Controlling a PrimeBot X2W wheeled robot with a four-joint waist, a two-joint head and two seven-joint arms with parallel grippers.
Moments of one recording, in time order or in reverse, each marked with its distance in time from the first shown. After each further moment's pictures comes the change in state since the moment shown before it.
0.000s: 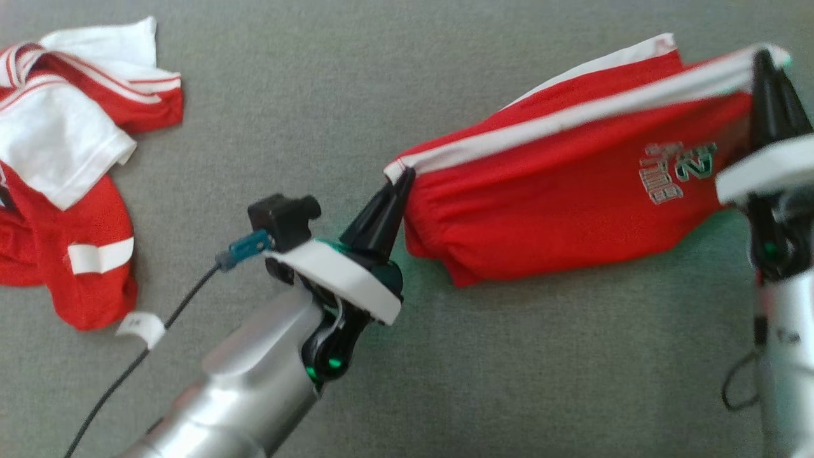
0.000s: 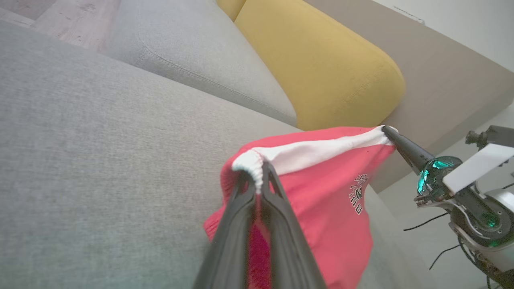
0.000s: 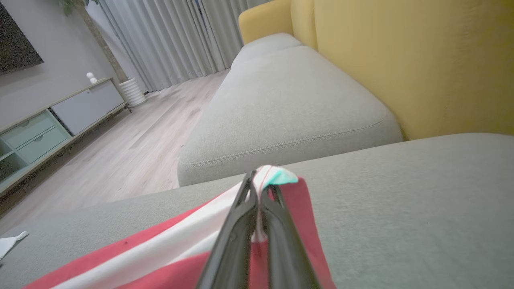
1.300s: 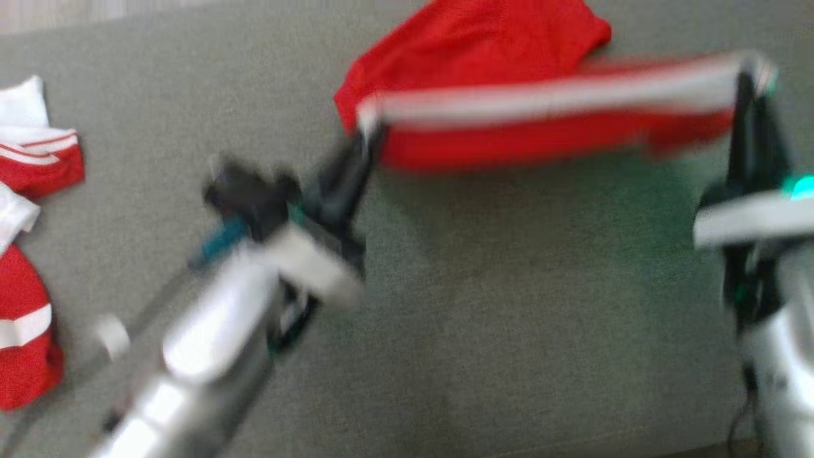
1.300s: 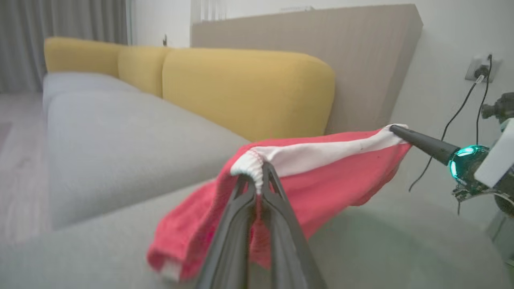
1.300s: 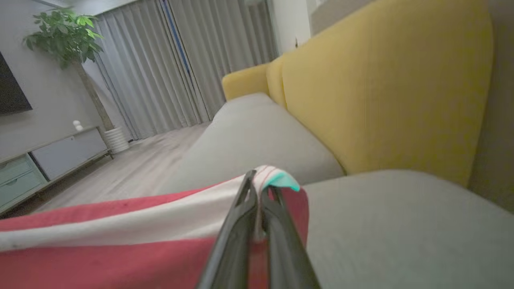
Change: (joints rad) left arm -0.049 0.074 0.159 -0.069 0.502 0.000 -0.047; right arm 0.048 -0.095 0.207 0.067 0.142 0.000 -0.343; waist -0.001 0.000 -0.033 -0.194
